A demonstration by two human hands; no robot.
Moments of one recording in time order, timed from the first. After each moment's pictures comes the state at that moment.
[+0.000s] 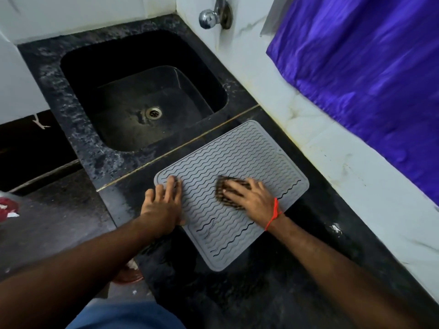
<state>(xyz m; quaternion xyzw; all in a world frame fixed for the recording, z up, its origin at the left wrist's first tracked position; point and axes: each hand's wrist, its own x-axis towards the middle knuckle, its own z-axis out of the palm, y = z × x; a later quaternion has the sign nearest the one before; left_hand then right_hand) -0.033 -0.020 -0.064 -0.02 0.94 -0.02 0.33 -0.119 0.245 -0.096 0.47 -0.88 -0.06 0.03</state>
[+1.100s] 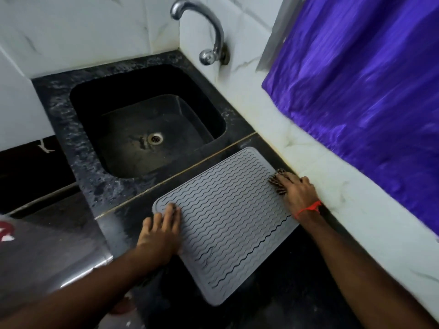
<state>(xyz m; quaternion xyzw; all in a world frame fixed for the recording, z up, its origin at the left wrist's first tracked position) -0.047 -0.012 -0.057 -0.01 0.94 0.01 0.33 -0.231 0.322 -0.057 0.14 -0.99 -0.05 0.03</state>
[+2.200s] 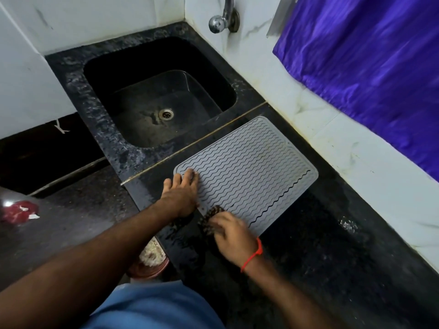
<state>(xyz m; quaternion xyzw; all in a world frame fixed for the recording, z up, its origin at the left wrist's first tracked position) -0.031 -0.038 -0.066 0.01 0.96 0.06 0.29 0.029 0.150 -0.065 0.21 -0.92 0.30 -0.15</state>
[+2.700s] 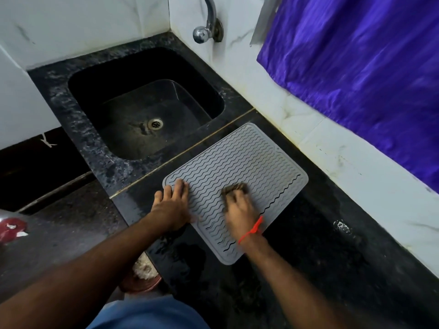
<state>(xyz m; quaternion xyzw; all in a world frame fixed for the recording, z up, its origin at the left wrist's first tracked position) -0.035 -0.029 -0.062 0.00 0.95 0.04 0.32 -0.046 0.171 -0.097 0.12 -0.99 0.08 -0.02</state>
